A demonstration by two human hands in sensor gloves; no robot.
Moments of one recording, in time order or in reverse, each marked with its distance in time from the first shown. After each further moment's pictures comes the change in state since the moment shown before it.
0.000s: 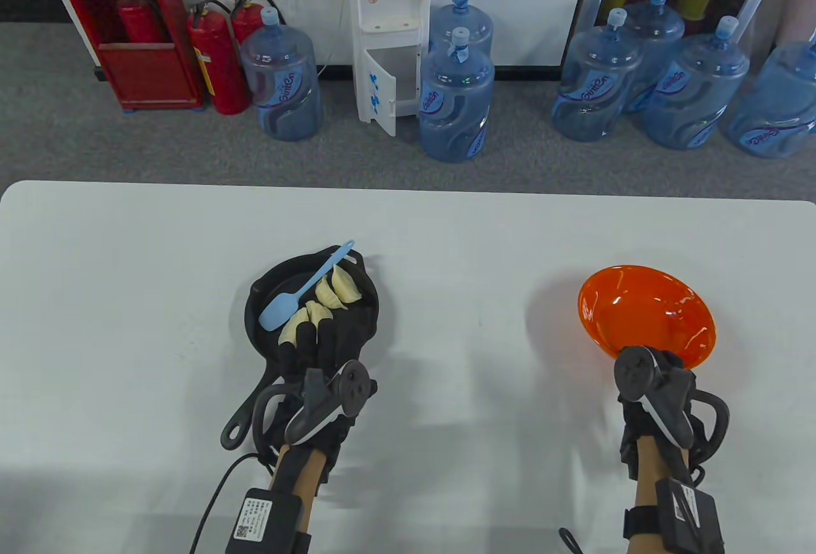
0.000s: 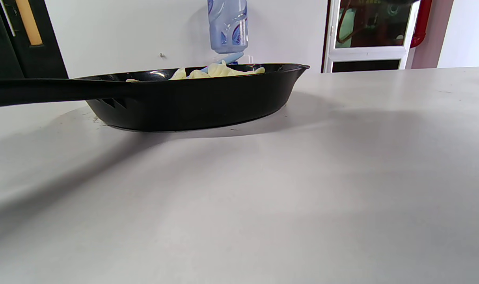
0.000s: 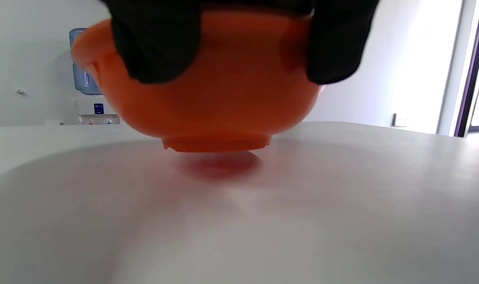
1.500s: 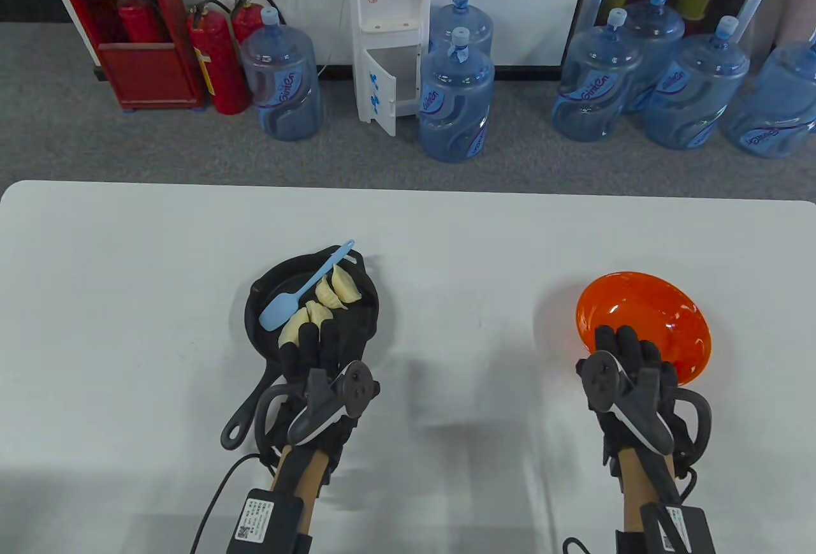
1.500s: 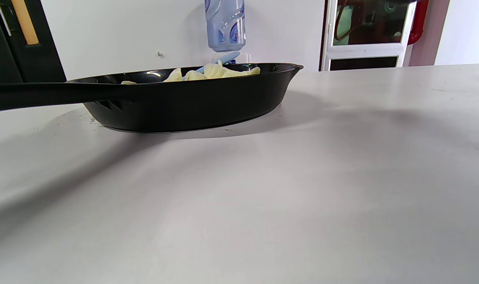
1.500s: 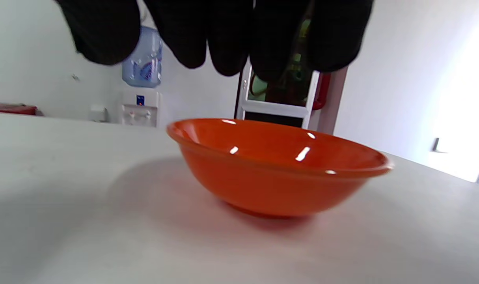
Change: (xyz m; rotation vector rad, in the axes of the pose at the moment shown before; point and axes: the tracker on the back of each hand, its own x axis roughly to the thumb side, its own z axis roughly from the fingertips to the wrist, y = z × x) left_hand 0.003 0.000 -0.001 -0.008 -0.008 -0.009; right_hand 0.048 -0.048 0.038 -0.020 -0.168 0.052
